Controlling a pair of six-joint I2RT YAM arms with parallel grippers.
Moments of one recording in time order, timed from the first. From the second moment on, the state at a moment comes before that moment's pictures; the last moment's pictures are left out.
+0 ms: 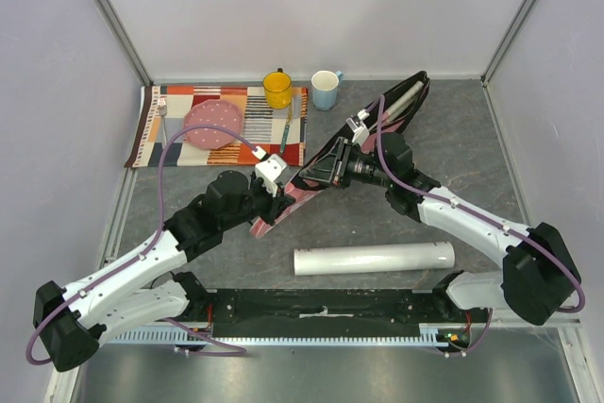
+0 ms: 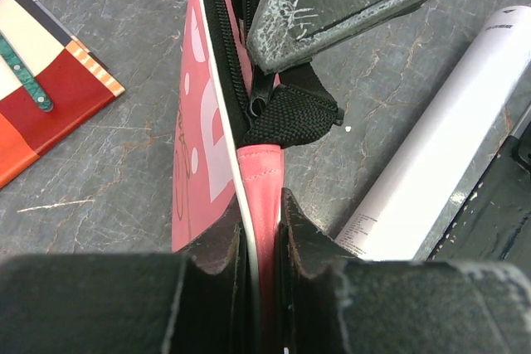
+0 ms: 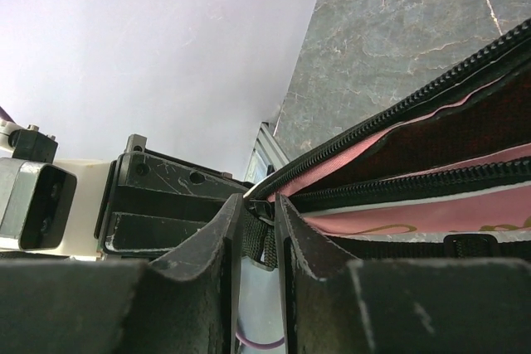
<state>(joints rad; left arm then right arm) -0.81 0.89 0.69 -0.18 0.06 -0.08 0.65 1.31 0.82 0.30 -0.53 1.09</state>
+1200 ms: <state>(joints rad) -0.82 0.76 0.71 -0.41 0.04 -0.09 0.27 1.32 0.94 -0.05 -0.05 0.61</state>
